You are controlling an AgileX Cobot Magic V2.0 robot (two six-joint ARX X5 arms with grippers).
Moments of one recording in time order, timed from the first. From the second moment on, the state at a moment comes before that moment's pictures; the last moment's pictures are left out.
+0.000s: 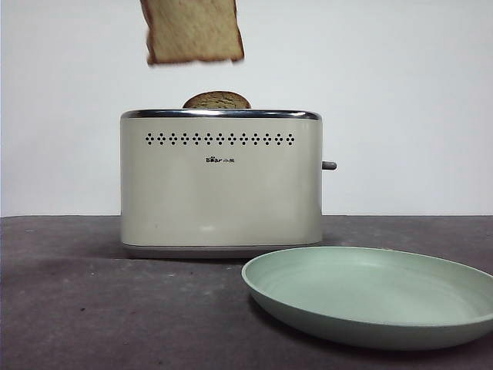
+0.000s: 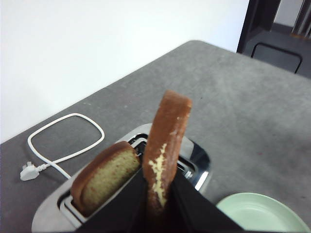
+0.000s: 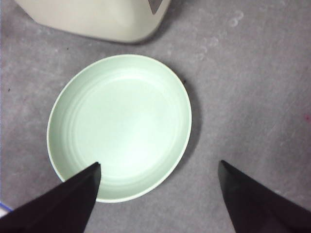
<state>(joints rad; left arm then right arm) -0.38 1.30 1.50 -0.55 0.44 0.18 0.19 0.68 0.76 -0.88 -0.31 0.03</state>
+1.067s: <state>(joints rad) -0.38 0.58 0.99 -0.91 0.44 0.06 0.22 1.20 0.76 -0.61 -0.31 0.06</state>
